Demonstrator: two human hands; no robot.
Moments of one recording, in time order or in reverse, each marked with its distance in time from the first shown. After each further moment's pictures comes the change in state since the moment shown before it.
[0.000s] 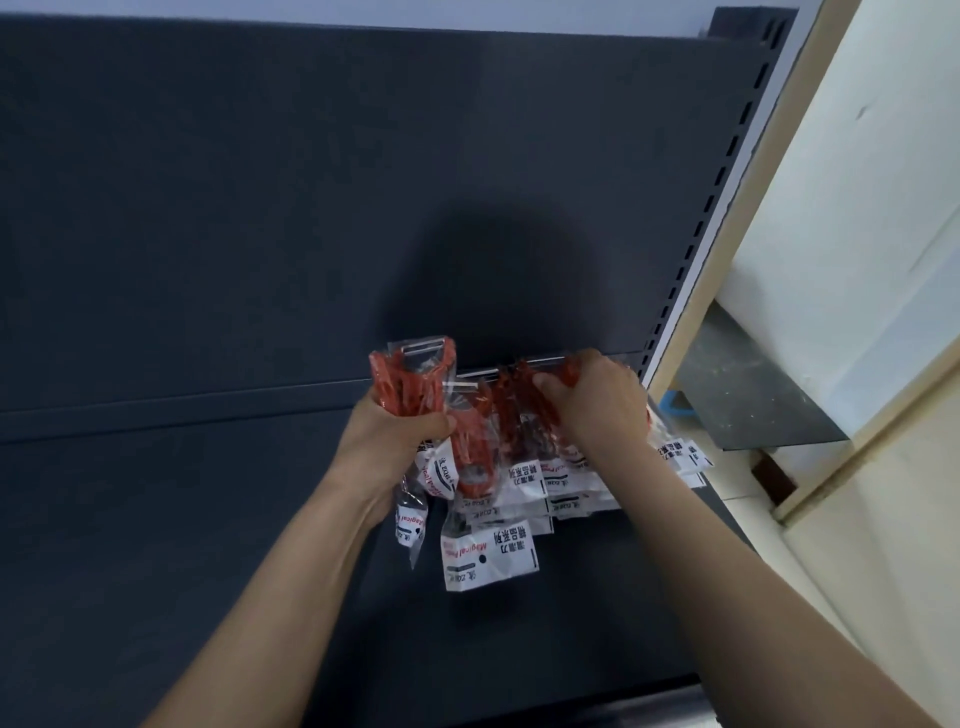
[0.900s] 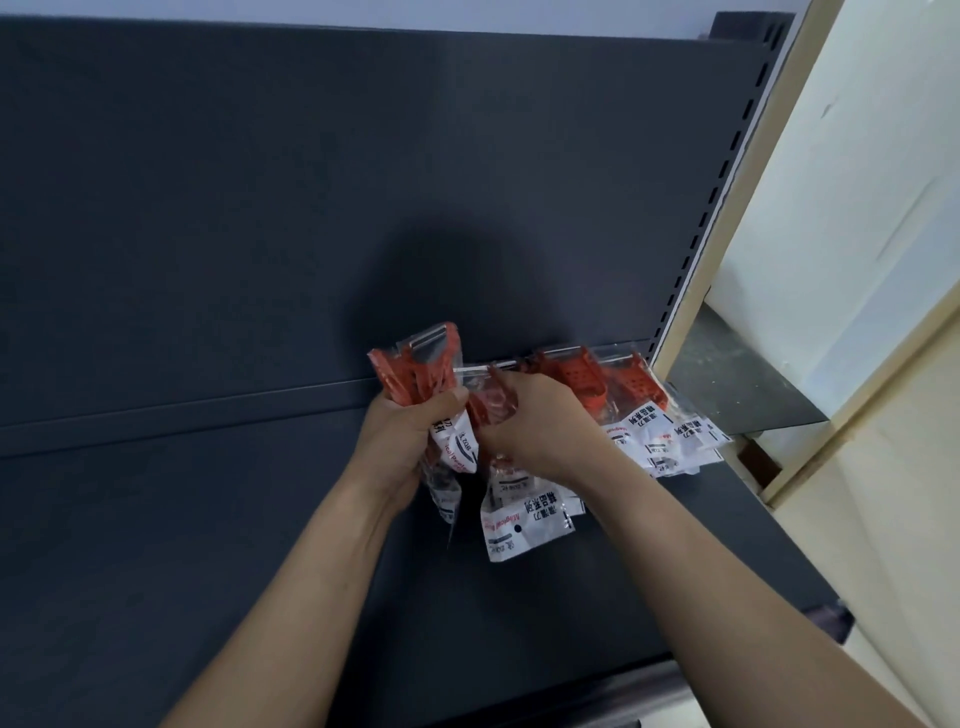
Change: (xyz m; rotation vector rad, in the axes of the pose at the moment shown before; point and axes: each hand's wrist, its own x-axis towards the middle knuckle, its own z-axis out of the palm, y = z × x) left_hand -0.003 0.000 -0.014 -0.239 -0.085 0.043; right_hand -0.061 -0.067 -0.010 0.399 -0.408 -0.149
